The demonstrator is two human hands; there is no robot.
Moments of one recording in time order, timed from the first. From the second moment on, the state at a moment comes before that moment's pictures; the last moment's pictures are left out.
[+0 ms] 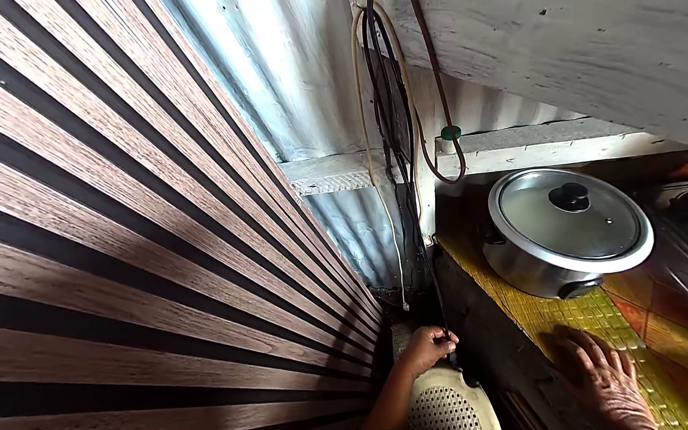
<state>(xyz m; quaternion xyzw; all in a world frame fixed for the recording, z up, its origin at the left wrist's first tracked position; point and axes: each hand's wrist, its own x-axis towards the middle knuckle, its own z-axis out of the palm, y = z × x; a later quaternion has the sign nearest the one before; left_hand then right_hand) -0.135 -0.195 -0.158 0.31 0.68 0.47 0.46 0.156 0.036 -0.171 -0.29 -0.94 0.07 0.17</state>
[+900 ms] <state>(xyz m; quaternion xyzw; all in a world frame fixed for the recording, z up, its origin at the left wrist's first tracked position) -0.122 -0.193 -0.101 -0.12 0.26 0.80 0.53 0.154 0.039 -0.178 -0.28 -0.94 0.05 0.21</state>
